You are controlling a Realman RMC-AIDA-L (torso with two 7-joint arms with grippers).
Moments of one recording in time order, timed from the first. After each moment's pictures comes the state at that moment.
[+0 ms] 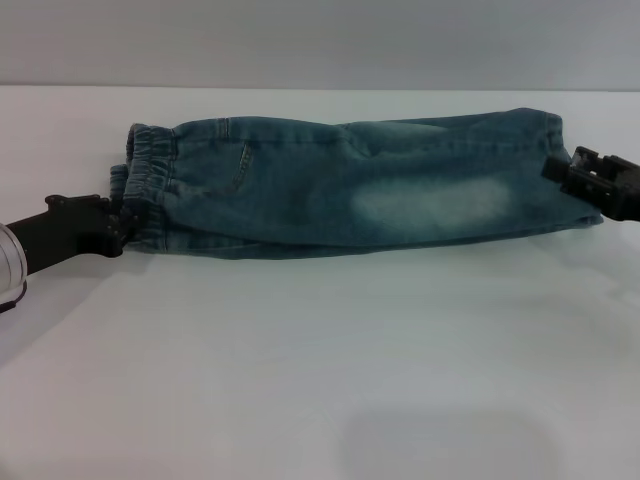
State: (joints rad) left arm -0.43 -2.06 0.87 0.60 1.78 0.94 -1.31; right arm 0.37 2.07 -0.69 -0.65 -1.66 -1.30 1.51
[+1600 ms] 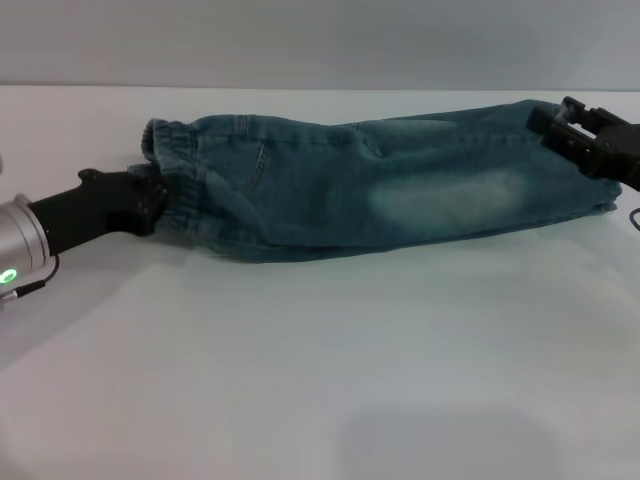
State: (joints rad) left arm -0.45 -2.06 0.87 0.58 1.68 1.08 -1.26; right arm 0.45 2.07 -0.69 -0.51 -1.50 -1.26 1.31
